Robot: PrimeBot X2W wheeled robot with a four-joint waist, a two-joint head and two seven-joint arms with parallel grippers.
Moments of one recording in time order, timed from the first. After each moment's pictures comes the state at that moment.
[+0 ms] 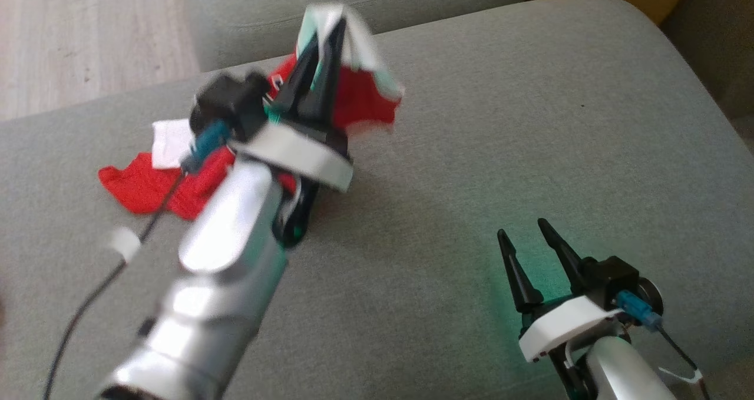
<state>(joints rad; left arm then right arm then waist) -0.78 0.03 -0.52 0.58 -0.51 -0.13 -0.26 -0.16 -0.08 0.26 0.49 0.17 0.13 -0.26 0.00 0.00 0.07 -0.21</state>
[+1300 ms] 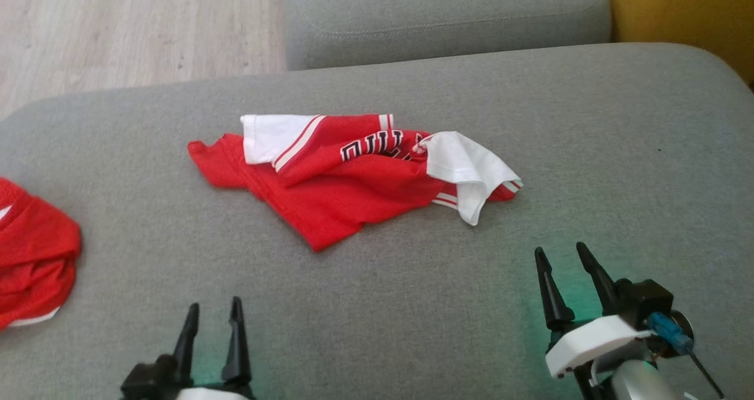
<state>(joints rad) 0.07 0.05 -0.11 0.36 -0.32 -0.09 -0.26 -0.09 -0.06 0.12 0.50 0.16 0.13 -0.26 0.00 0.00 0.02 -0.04</state>
